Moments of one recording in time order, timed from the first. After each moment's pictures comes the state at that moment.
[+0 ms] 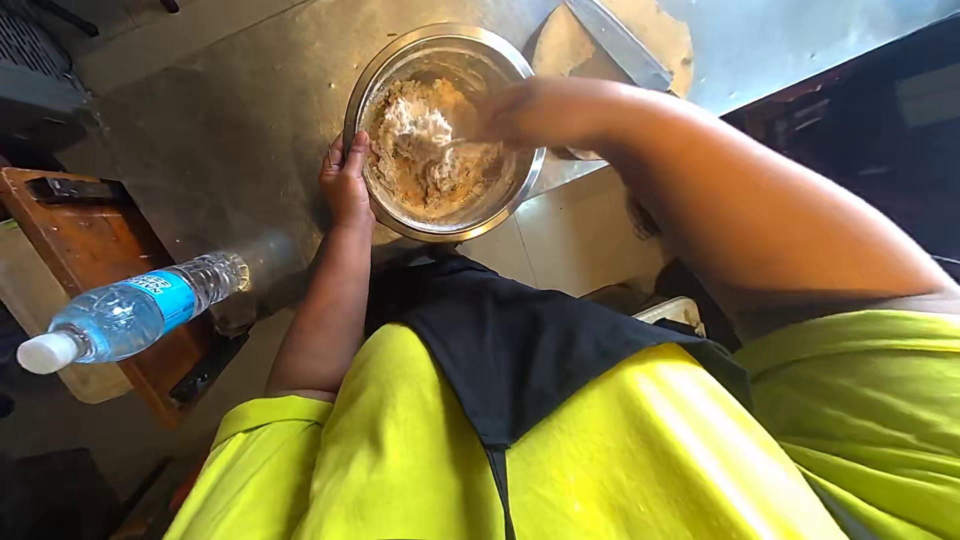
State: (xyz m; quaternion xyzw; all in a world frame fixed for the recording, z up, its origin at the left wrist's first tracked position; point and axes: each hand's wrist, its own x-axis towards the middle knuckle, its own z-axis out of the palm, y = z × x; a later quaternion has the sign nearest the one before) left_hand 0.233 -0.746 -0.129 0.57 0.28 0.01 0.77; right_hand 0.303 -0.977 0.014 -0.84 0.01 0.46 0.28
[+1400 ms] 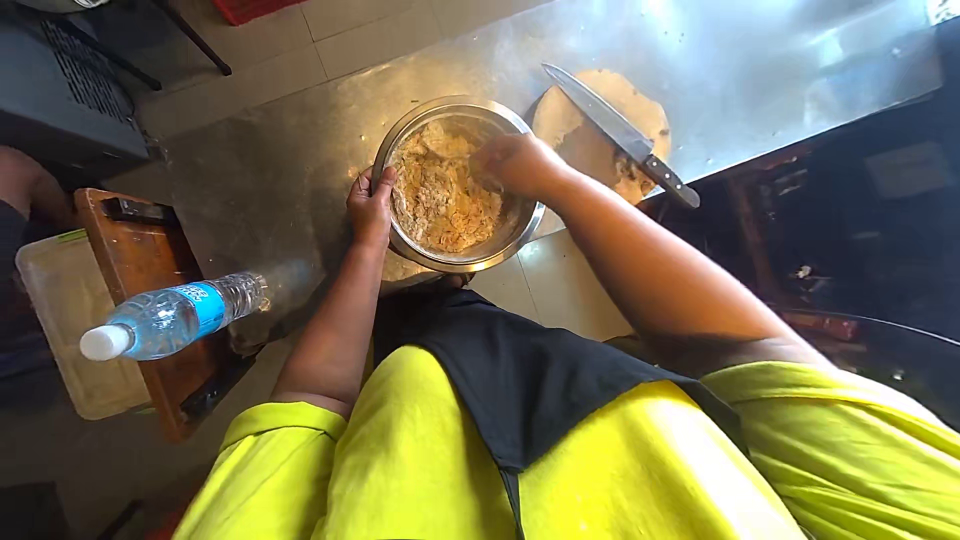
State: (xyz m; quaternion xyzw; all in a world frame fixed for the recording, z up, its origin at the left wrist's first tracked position) left_hand 0.254 -0.740 -0.132 0.63 0.25 0.00 0.74; right_hand 0.309 -0.969 -0.031 -0.91 0.04 0.30 0.27
